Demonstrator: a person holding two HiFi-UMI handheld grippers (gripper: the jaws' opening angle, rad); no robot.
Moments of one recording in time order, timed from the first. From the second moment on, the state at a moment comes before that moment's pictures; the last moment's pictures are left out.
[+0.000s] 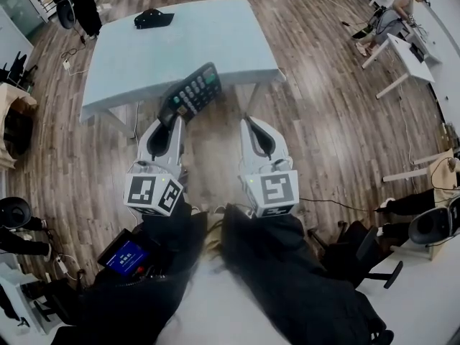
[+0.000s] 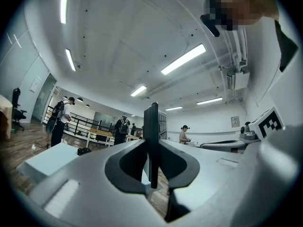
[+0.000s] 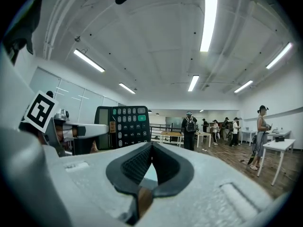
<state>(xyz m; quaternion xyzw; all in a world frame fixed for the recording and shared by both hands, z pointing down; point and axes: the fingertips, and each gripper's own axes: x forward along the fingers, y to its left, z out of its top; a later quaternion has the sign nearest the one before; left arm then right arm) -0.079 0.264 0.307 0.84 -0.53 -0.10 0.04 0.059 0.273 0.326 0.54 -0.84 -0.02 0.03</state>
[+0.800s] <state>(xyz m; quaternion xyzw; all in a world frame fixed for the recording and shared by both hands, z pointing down) -0.076 0.193 0.320 0.84 -0.52 -0.12 0.03 0.079 0.219 0.358 0.56 -0.83 -0.02 0.05</state>
